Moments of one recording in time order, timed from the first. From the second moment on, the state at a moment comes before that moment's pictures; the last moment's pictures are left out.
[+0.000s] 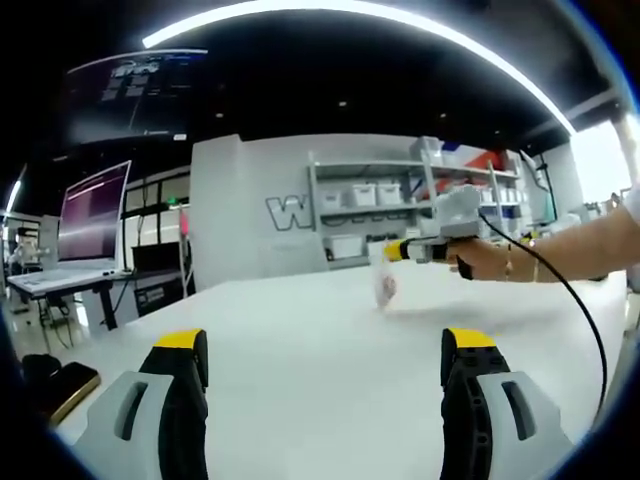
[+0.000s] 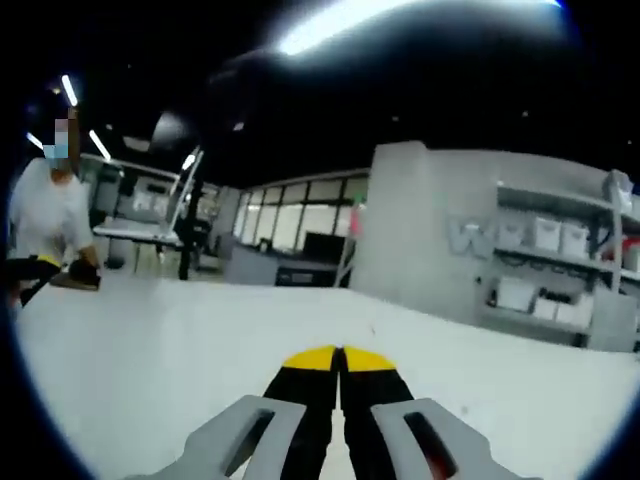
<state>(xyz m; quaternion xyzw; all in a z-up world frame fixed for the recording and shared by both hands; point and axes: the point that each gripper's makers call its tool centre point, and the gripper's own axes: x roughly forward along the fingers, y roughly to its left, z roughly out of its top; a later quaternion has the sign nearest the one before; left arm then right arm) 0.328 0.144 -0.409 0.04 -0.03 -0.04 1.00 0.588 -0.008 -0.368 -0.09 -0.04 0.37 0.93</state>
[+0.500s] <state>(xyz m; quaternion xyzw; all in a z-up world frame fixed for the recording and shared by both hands) 0.321 0.141 -0.399 0.05 -0.04 -0.04 1.00 0.565 -0.021 -0.355 -0.07 -0.05 0.37 0.93</state>
